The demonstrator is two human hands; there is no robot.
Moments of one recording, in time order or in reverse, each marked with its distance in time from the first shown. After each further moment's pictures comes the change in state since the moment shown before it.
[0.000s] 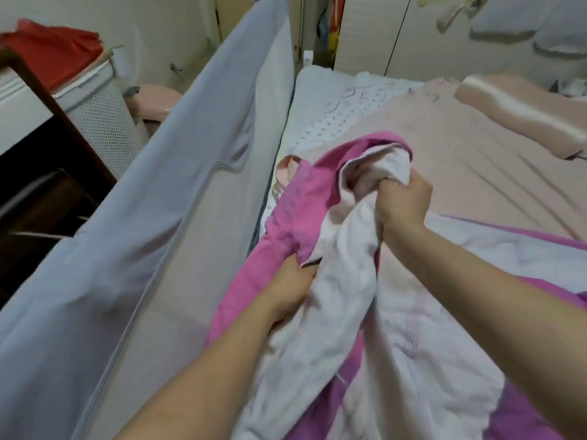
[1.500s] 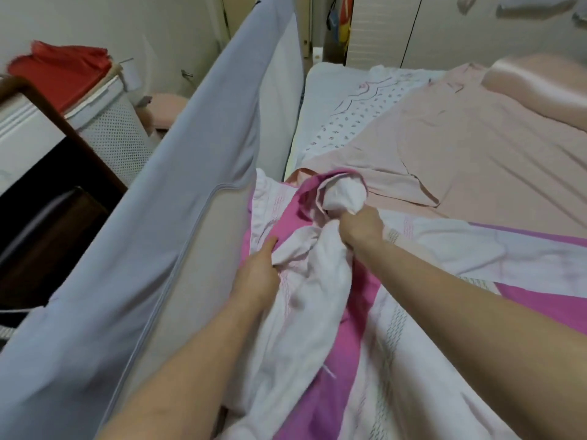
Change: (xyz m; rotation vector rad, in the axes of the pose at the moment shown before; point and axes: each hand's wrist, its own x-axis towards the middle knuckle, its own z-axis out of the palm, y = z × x) left_hand 0.058 0.012 -0.064 0.832 0.387 -0.029; right_hand 0.029 0.038 0.078 -0.362 -0.352 0.205
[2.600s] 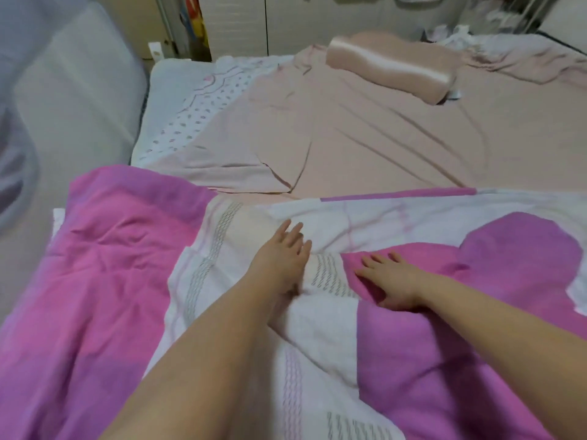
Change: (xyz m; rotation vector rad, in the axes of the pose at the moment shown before) left_hand 0.028 0.244 0.202 1.153 -0.292 1.002; right_hand 0.079 0.277 -0.247 -1.263 -0.573 -0.290
